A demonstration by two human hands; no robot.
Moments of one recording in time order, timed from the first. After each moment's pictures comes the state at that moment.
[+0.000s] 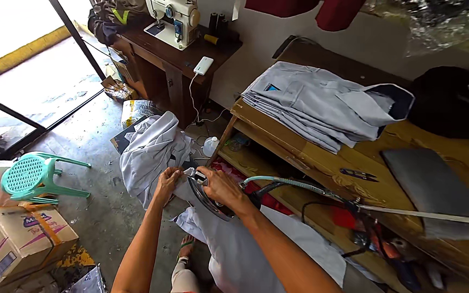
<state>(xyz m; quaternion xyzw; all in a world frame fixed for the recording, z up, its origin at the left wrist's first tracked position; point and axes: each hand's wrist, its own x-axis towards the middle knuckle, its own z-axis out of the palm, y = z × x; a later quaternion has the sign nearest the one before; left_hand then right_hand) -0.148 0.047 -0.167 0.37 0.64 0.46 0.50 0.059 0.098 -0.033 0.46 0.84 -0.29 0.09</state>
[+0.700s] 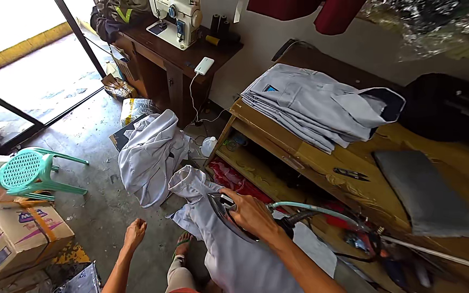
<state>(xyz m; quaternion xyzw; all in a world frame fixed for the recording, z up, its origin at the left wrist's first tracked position) -0.205 -0.149 -0.253 0.31 0.83 0.10 0.45 0.152 0.043 -0.031 0.49 0.83 -0.27 0.10</state>
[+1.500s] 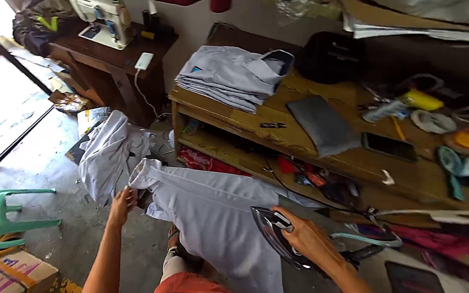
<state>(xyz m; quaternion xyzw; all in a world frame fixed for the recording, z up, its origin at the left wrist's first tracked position) -0.126 -0.044 -0.185 0.18 0.70 0.42 0.55 0.424 -0.120 -0.051 0.69 0.69 -0.21 0.00</state>
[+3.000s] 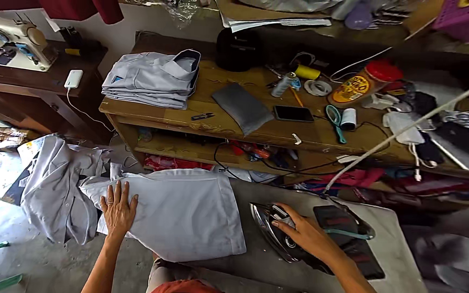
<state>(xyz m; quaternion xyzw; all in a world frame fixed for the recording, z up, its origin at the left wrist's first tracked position) 0.026 -0.031 -0.190 0.74 0.66 0.14 0.02 0.560 -0.230 -0.051 0.78 0.57 -0.26 -0.06</state>
